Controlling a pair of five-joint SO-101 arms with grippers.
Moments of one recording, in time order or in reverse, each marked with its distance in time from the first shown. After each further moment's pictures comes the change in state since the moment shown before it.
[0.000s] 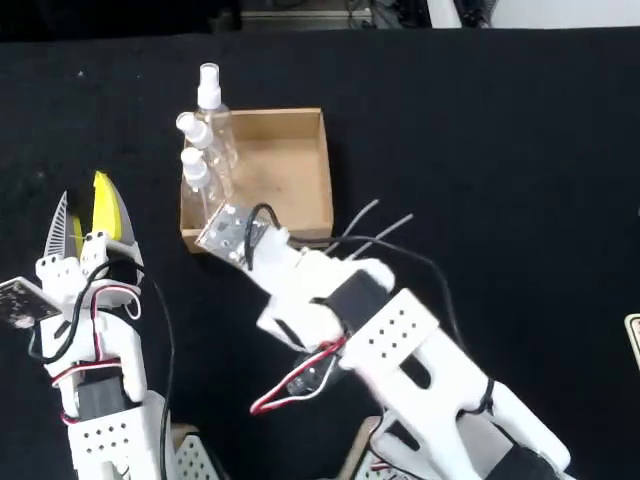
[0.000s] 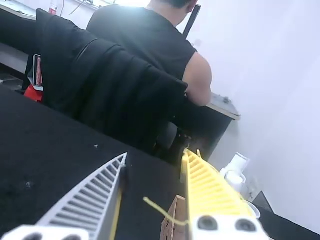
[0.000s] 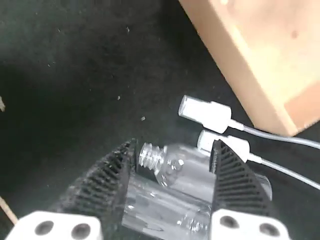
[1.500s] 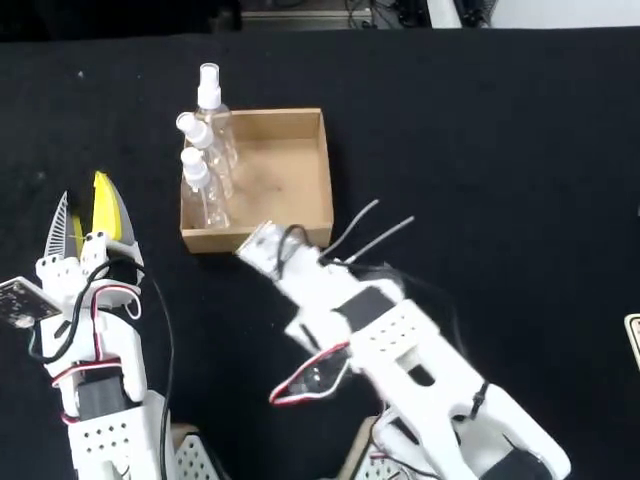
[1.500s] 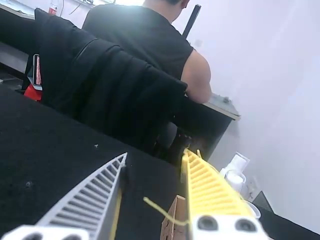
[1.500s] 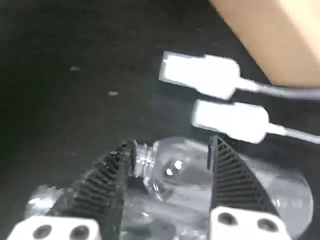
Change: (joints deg) left arm 0.0 0.0 0.0 0.0 0.0; right arm 7.8 -0.1 21.5 -17.1 0.7
